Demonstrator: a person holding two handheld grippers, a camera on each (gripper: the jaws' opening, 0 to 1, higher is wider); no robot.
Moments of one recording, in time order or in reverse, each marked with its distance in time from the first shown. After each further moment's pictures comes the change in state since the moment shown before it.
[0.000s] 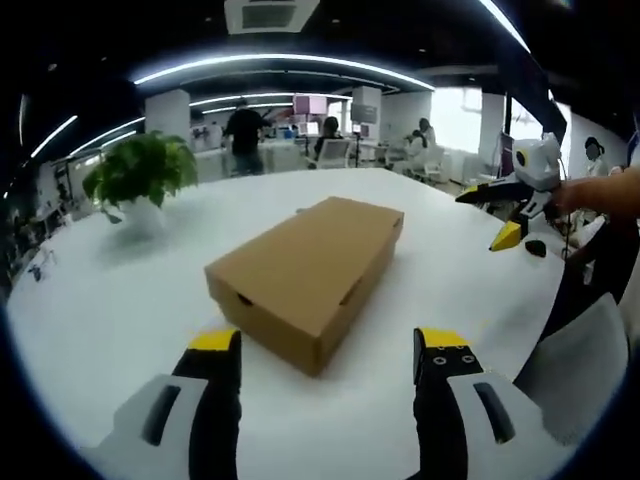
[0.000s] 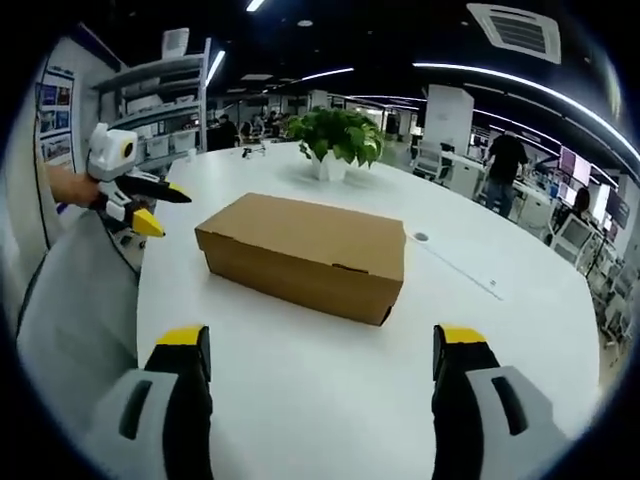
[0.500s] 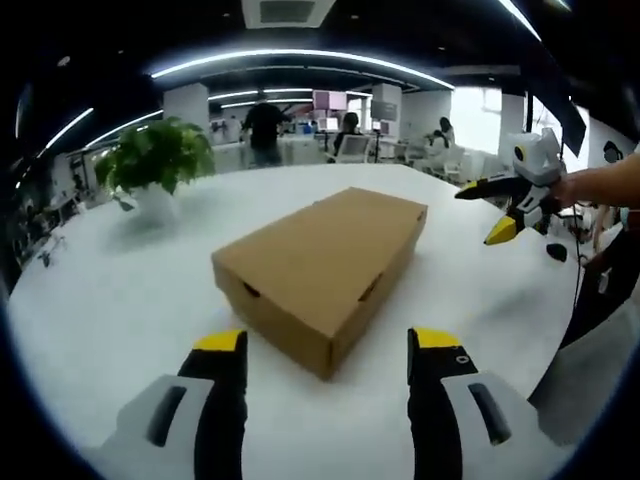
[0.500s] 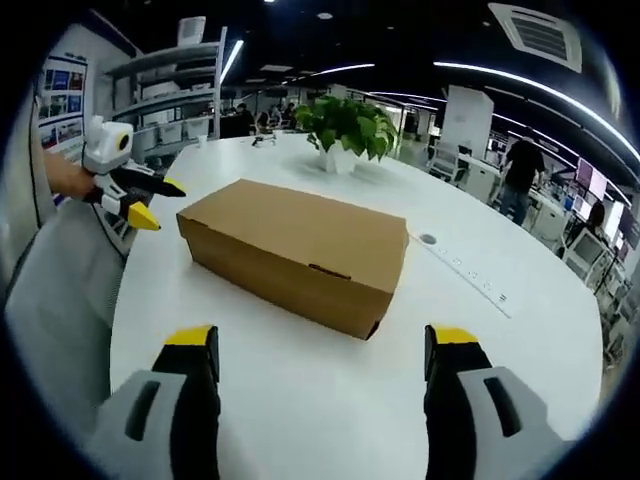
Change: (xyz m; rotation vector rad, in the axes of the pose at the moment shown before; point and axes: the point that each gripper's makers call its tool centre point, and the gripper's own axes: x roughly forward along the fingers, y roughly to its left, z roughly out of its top) left arm 0.021 0.009 -0.012 -0.027 0.013 0.076; right arm 0.040 -0.025 -0.003 -0.062 0.023 0.058
